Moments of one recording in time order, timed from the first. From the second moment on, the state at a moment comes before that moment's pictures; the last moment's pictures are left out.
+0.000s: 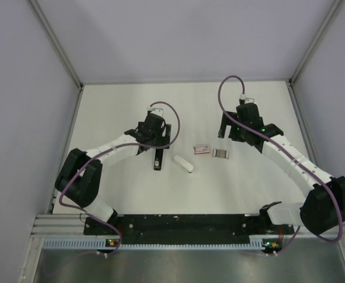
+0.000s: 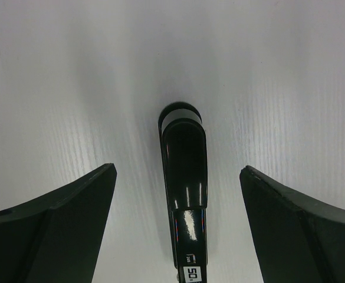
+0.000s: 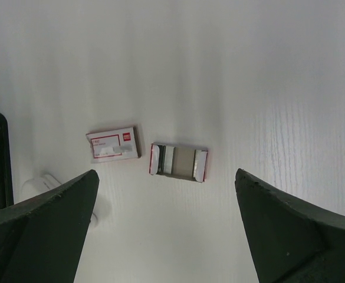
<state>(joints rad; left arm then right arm) -0.56 1.58 1.00 -0.26 -0.24 -0.35 0.40 1.29 1.03 -0.52 0.17 0.48</state>
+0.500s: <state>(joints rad) -0.56 1.65 1.00 -0.24 -0.23 -0.33 0.40 1.29 1.01 -0.52 0.11 0.47</state>
